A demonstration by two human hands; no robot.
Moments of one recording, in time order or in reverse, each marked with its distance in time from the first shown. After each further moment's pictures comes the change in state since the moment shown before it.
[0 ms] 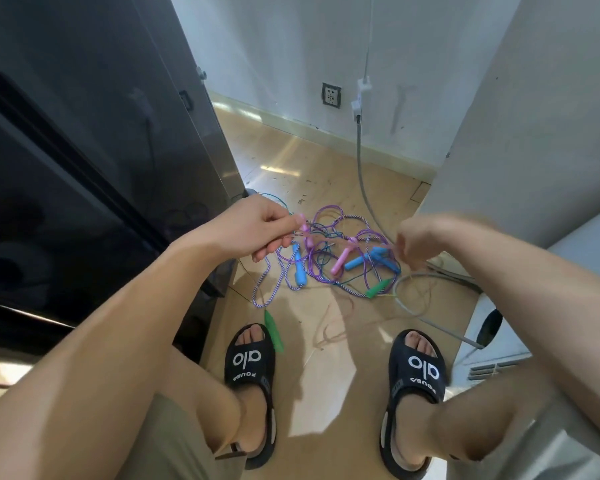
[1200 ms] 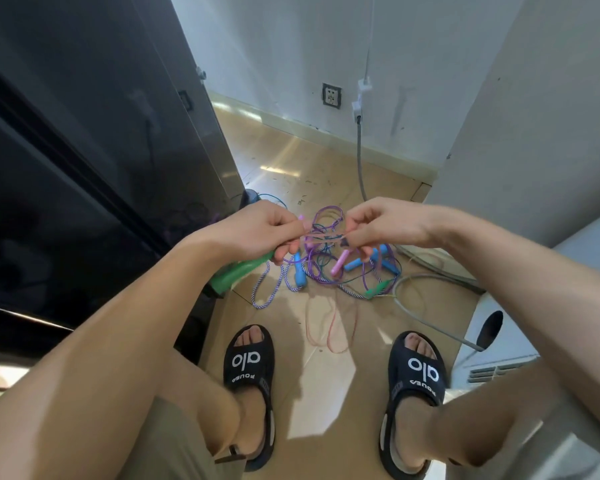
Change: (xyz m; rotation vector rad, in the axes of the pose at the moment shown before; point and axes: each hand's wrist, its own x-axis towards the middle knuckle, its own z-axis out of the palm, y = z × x) left_hand 0.005 0.004 0.007 -0.015 -0.068 -0.005; right_hand -0.019 -0.032 -0.015 0.801 0.147 -0.536
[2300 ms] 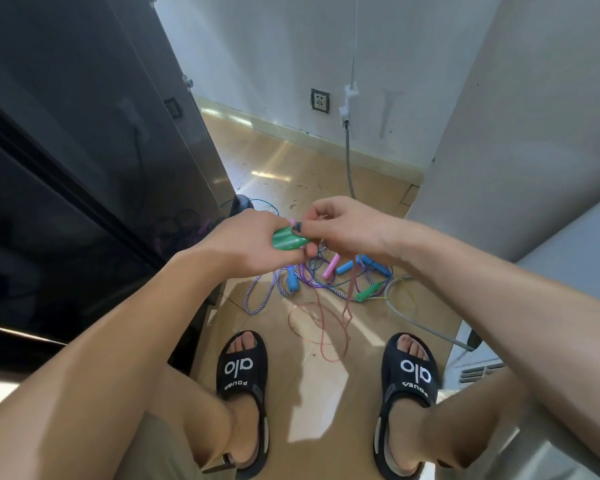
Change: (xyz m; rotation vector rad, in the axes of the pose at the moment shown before) left_hand 0.002 0.013 0.010 0.558 0.123 -0.019; right_hand 0.003 -0.031 0.029 0.229 0.164 0.016
